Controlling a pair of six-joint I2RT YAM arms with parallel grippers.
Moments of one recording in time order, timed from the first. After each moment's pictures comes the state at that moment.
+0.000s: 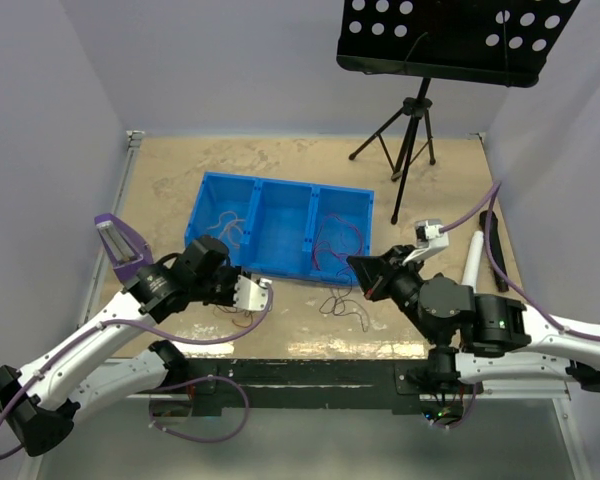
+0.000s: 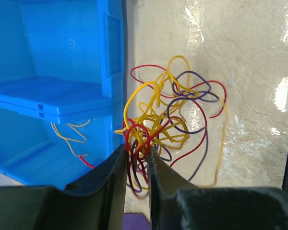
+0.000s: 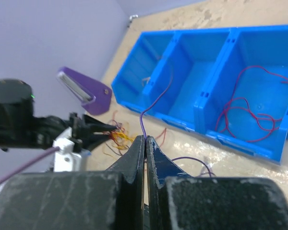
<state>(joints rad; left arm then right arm) -0.73 0.86 0.84 -0.90 0.12 0.98 1.44 0.73 0.93 -0.43 0.89 0.75</state>
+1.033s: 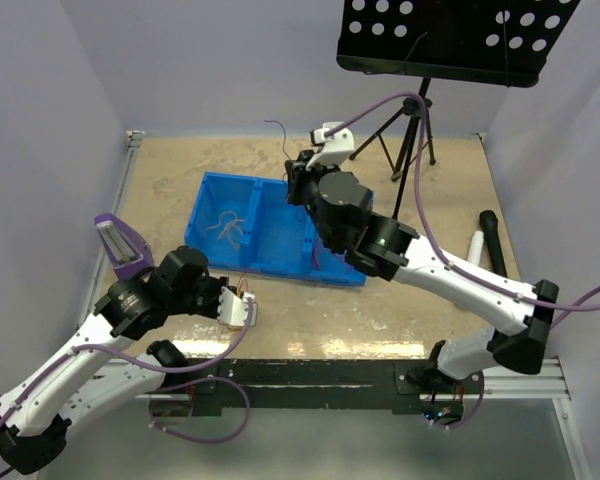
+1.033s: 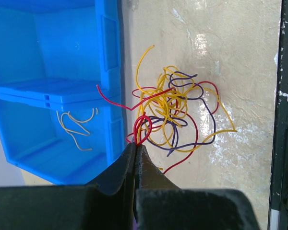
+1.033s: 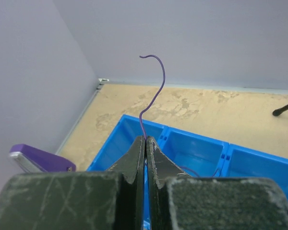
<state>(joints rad) -0.73 0.71 0.85 -1.01 0.15 1.02 1.09 1.39 1.48 -0.07 0.75 0.28</state>
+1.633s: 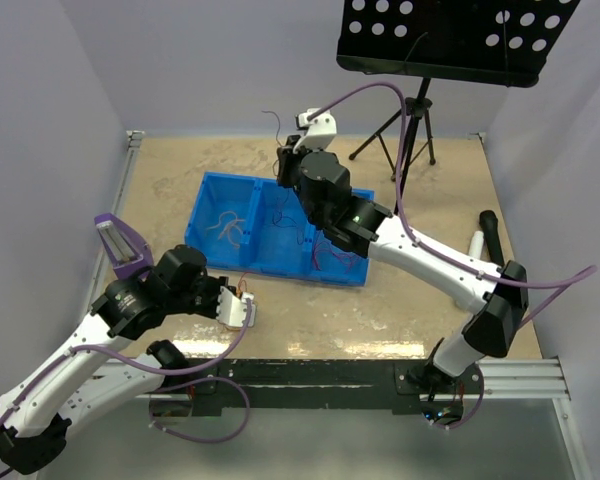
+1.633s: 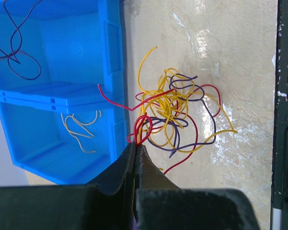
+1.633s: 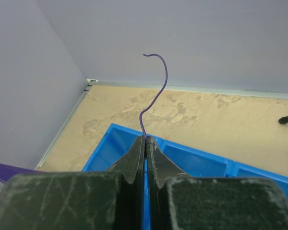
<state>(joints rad) -0.73 0.71 0.87 -1.03 0.17 1.03 0.95 1.58 1.54 0.02 0.63 0.27</state>
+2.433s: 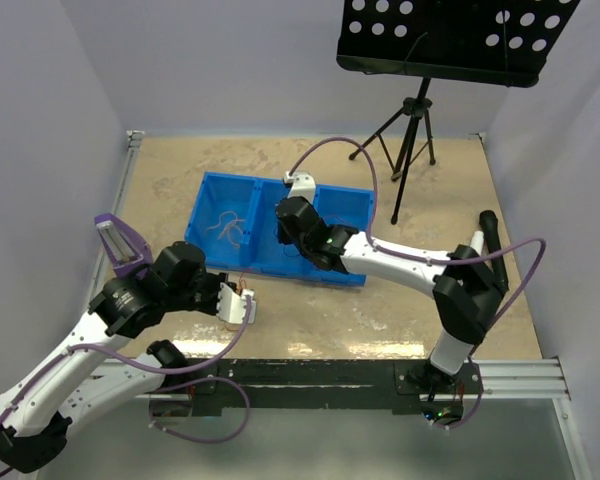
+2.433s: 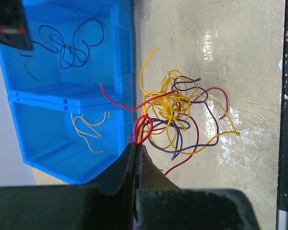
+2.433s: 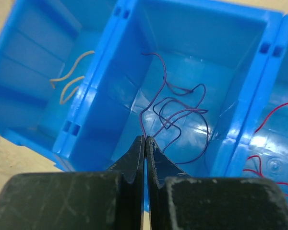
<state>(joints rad) -0.73 0.72 0.91 -1.03 0.17 1.03 0.95 1.70 1.25 -0.07 0.50 0.54</state>
